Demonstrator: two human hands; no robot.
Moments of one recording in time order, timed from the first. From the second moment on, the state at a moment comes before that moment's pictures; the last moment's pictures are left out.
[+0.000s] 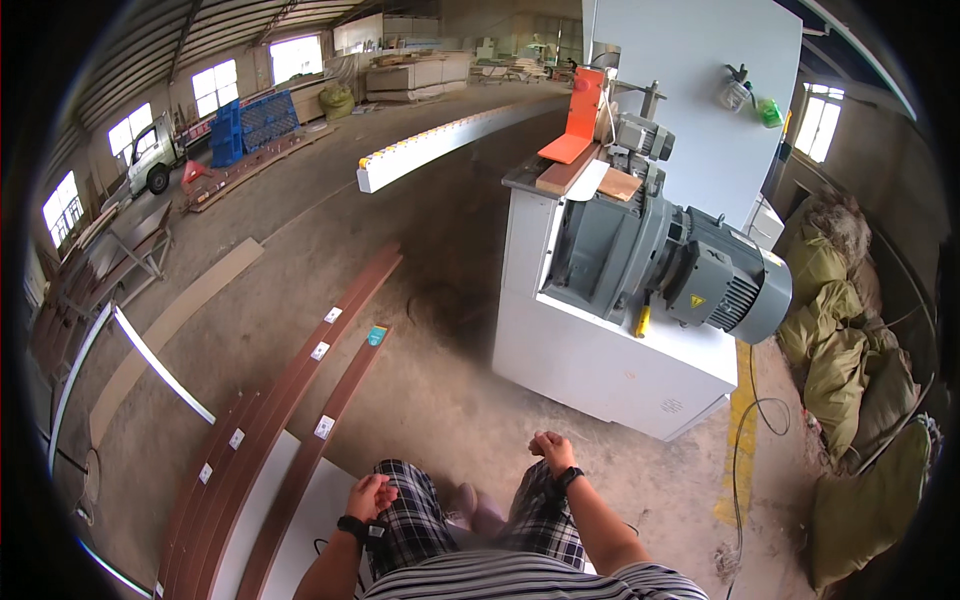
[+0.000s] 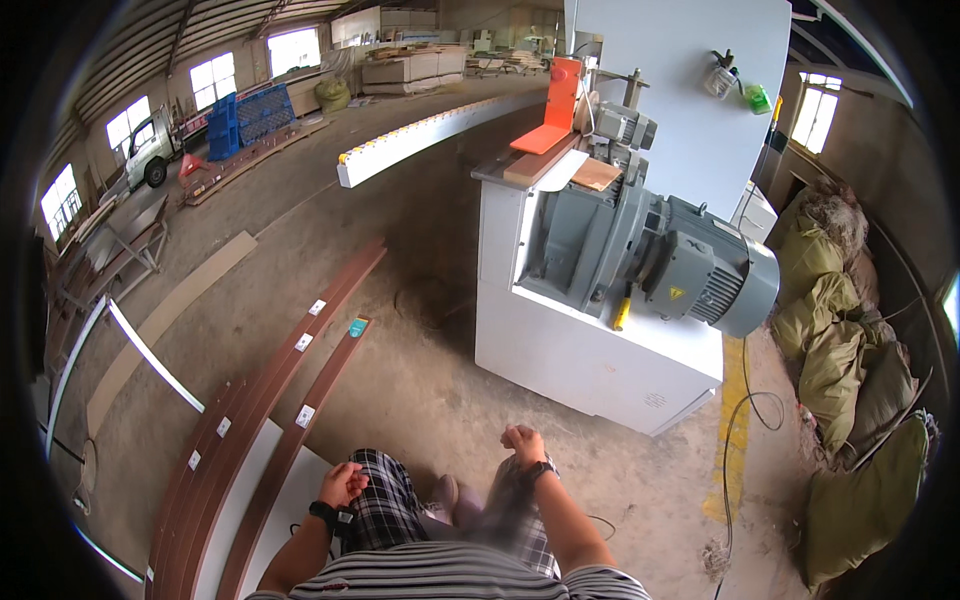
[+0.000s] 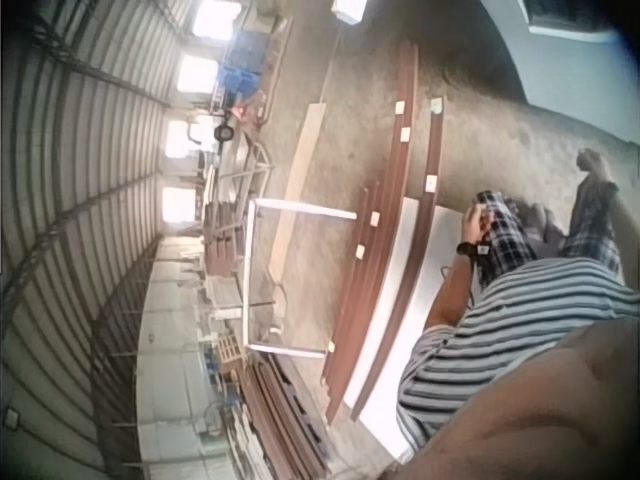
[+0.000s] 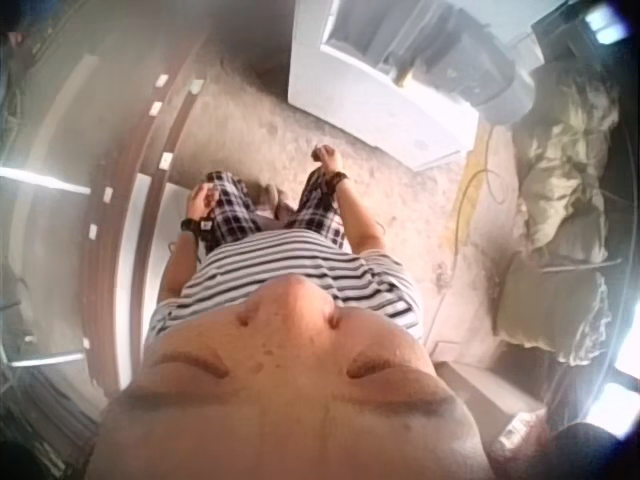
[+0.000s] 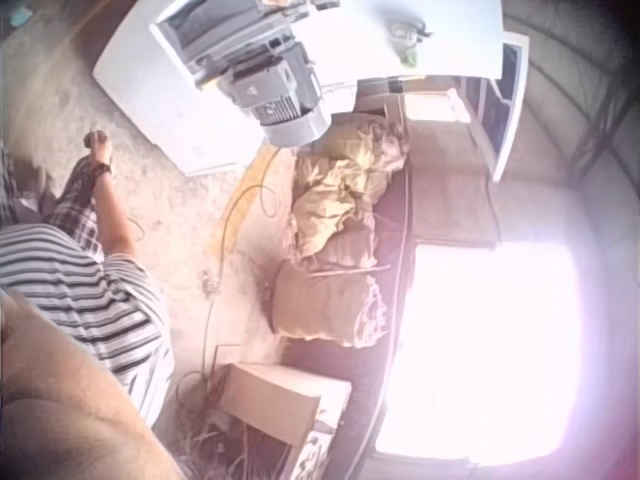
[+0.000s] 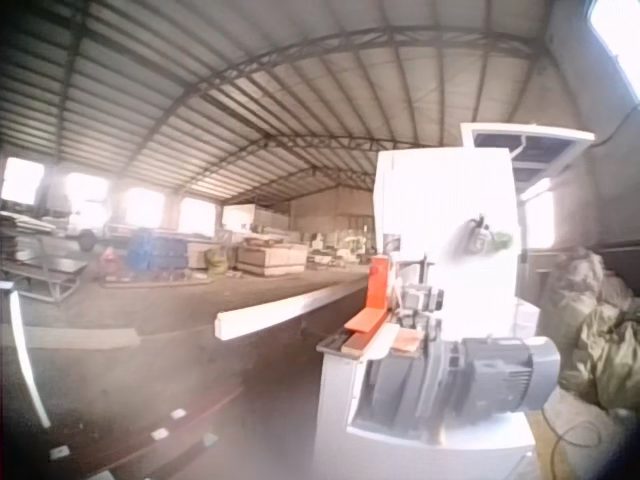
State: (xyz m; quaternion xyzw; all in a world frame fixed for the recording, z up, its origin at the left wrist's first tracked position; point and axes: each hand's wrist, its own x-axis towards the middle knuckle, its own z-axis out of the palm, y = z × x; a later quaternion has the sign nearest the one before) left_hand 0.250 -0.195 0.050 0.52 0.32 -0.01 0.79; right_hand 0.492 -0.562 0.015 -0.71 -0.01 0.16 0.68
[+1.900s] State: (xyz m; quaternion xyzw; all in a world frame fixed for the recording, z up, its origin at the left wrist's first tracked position) left_hand 0.294 -0.280 0.314 0.74 -0.04 0.22 0.63; right_hand 0.514 -0.440 0.389 -0.56 -0.24 0.33 0.72
